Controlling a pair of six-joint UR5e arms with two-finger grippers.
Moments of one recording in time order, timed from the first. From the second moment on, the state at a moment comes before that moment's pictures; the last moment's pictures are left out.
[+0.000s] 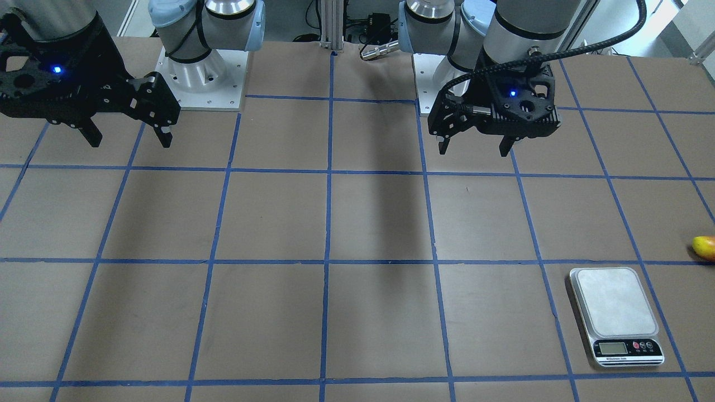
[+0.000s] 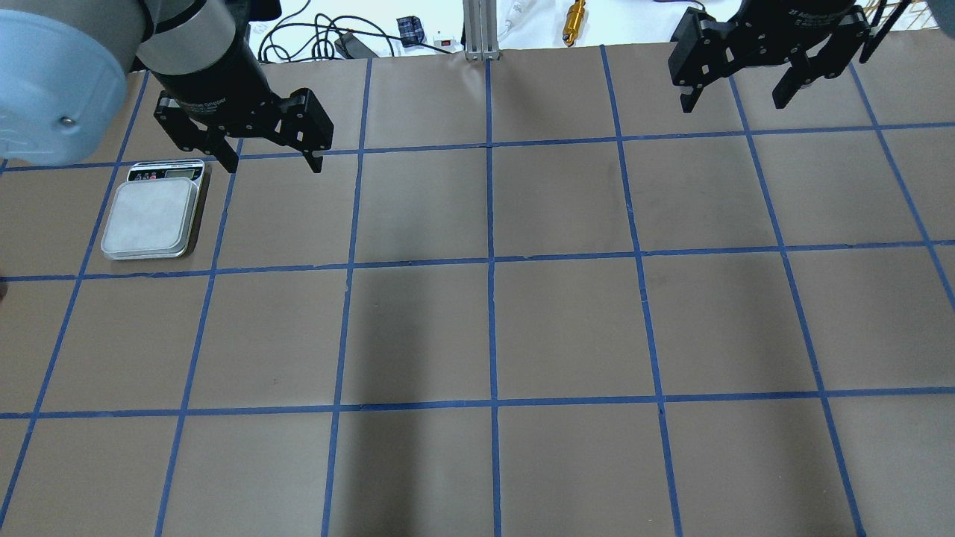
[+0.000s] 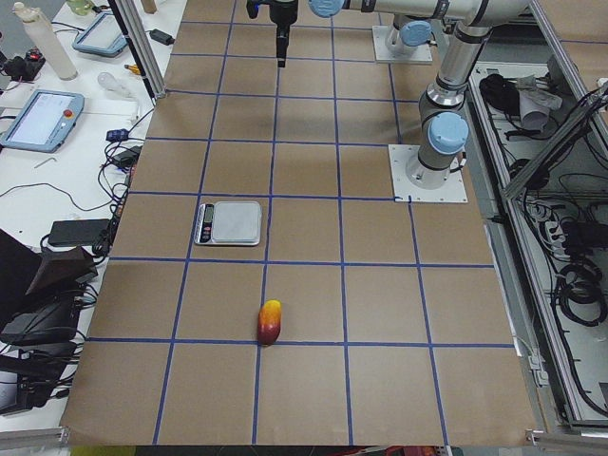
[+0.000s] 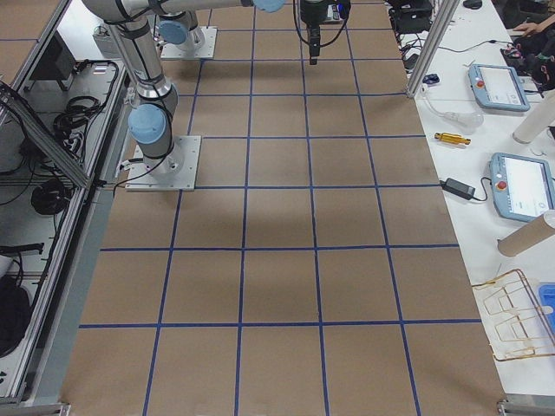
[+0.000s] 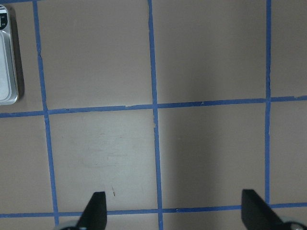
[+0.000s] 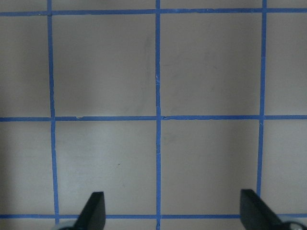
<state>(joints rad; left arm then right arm) -1.63 -1.60 -1.51 -1.55 1.59 -0.02 1.54 -1.53 1.41 -1.53 -1.56 -0.04</state>
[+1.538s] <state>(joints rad) -1.29 -1.53 -1.51 -1.64 1.57 0.85 1.54 -1.52 1.41 -1.53 -1.56 -0.04</state>
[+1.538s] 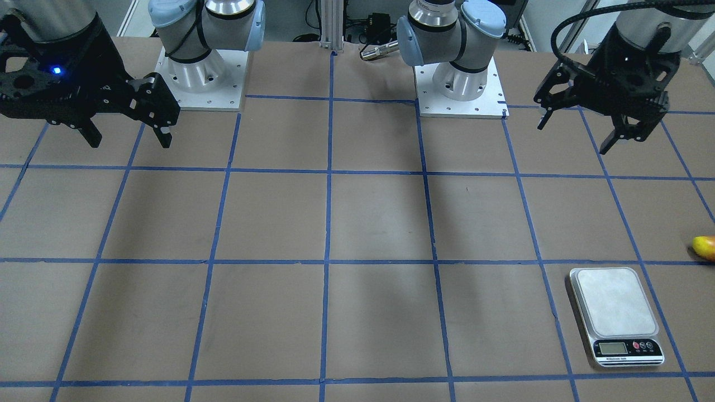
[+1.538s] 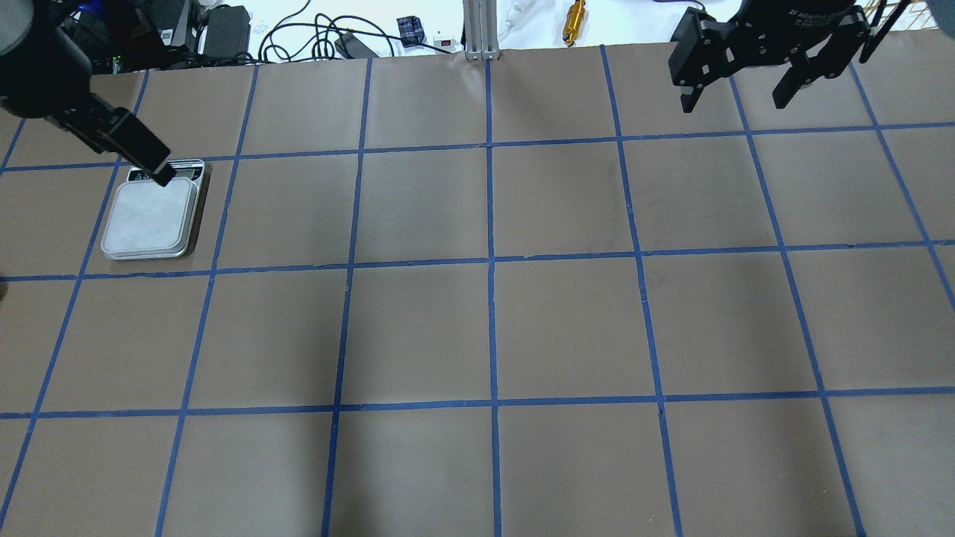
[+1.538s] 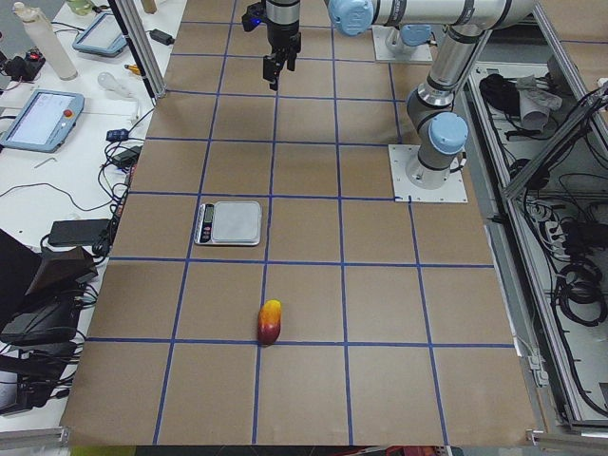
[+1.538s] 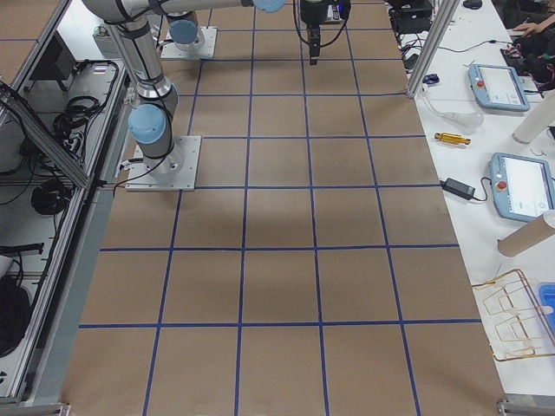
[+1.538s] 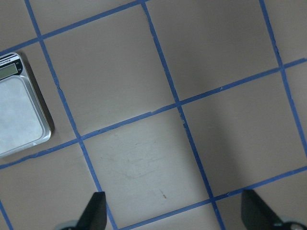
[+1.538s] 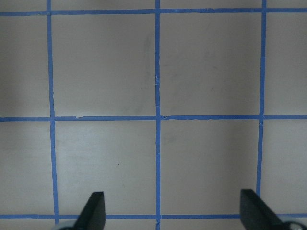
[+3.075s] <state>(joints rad) -0.67 -2.00 -1.27 -1.37 1.59 2.18 1.54 -1.52 1.41 -1.53 -1.56 -0.04</state>
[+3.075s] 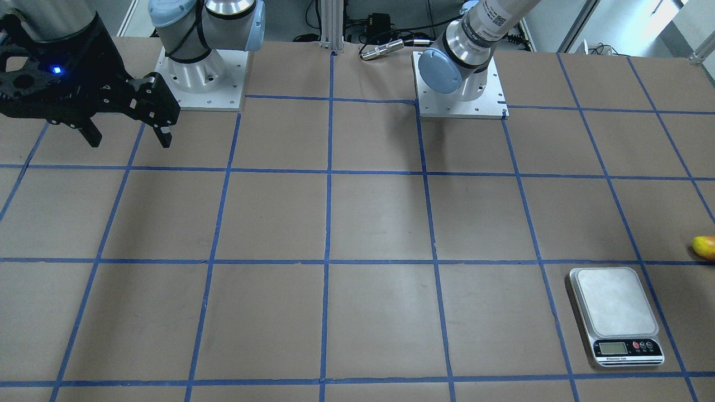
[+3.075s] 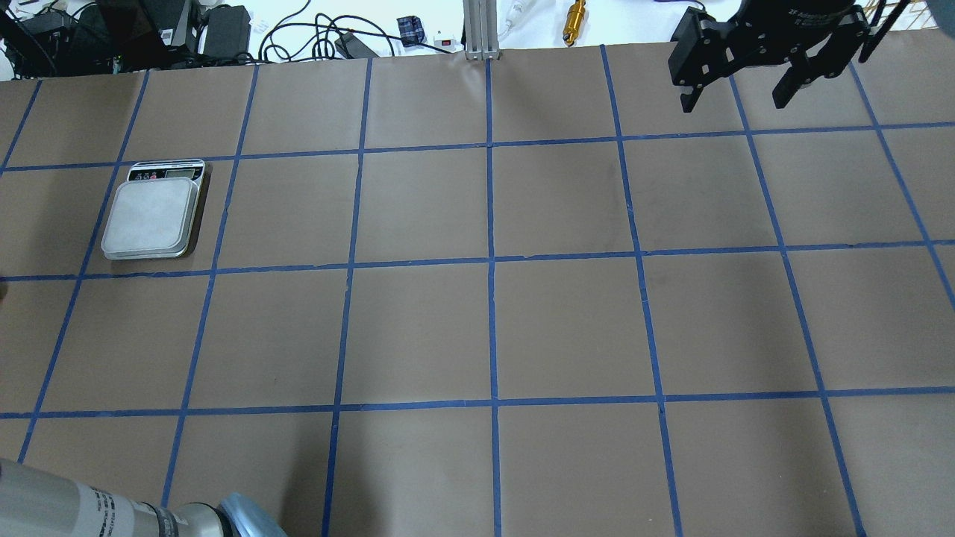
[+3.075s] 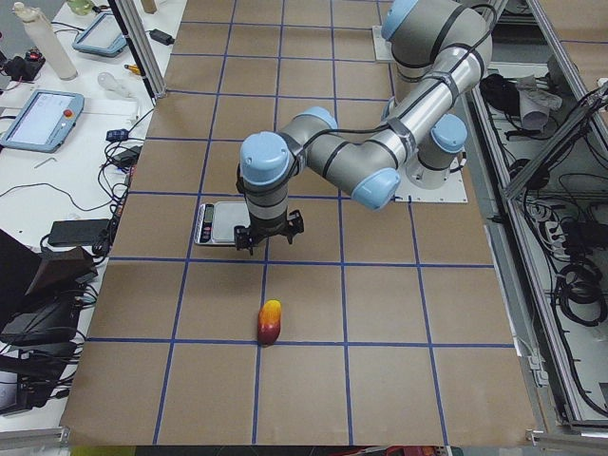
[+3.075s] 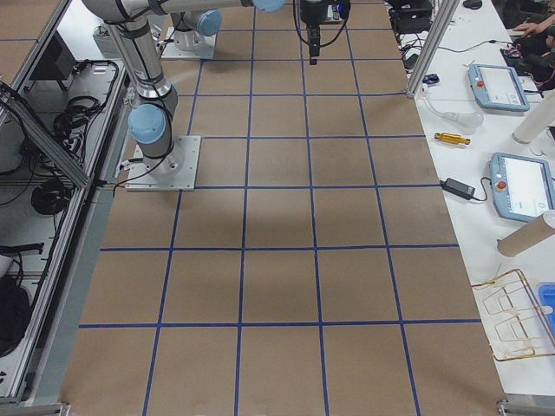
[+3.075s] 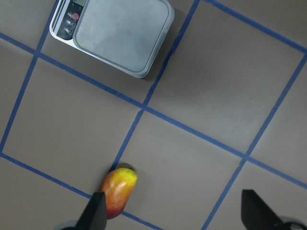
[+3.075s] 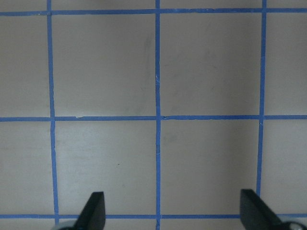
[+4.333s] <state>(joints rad) -0.59 -2.33 -1.22 -1.17 1.58 2.55 1.54 -1.52 1.41 -1.53 -1.56 -0.04</state>
